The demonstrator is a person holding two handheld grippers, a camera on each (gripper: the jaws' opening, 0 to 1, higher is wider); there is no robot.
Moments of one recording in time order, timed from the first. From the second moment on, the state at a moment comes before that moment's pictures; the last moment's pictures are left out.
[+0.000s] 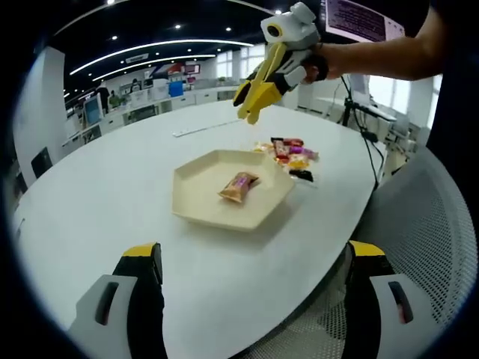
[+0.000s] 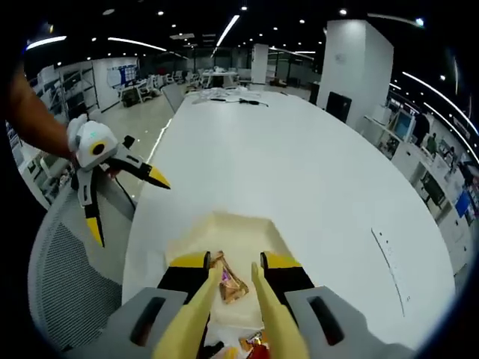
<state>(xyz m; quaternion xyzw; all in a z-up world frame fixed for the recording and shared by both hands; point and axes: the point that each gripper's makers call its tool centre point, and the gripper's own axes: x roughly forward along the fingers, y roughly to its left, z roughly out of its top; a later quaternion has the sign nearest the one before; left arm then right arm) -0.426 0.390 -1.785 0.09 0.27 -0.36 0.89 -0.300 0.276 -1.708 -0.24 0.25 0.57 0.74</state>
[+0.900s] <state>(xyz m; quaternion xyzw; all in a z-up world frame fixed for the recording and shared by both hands) -0.428 0.389 -1.785 0.09 0.27 -0.36 0.89 -0.321 0.189 -1.702 -0.18 0.23 0.48 0.82</state>
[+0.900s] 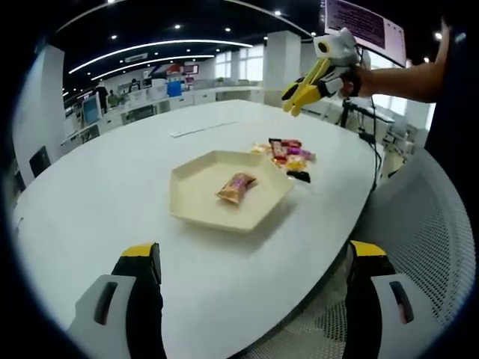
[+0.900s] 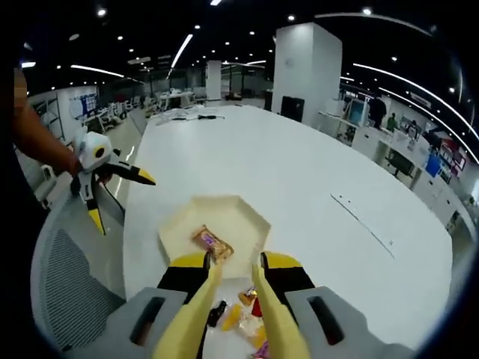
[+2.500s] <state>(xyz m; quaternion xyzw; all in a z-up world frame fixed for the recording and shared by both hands) -0.423 0.389 -1.781 0.07 0.26 -0.36 0.90 -0.358 0.176 -1.809 -0.13 0.26 0.43 0.85</state>
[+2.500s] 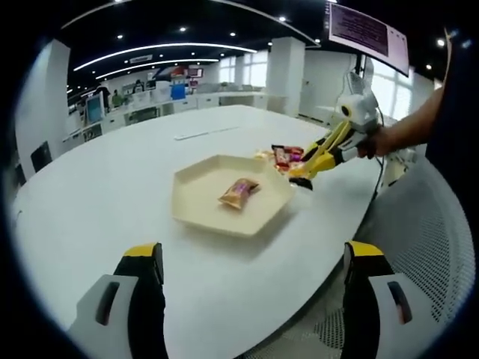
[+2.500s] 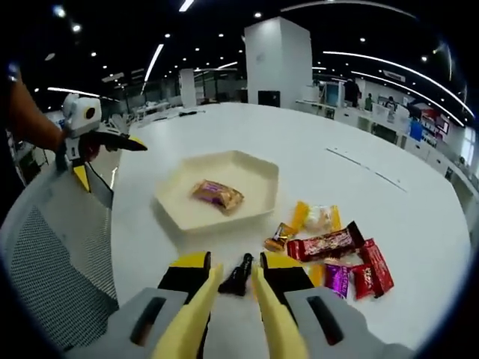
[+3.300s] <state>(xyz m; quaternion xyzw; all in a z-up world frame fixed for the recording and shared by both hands) -0.422 0.391 -1.783 0.08 0.26 -0.35 0.90 -0.354 0.179 -1.830 -0.12 0.32 0.42 0.84</state>
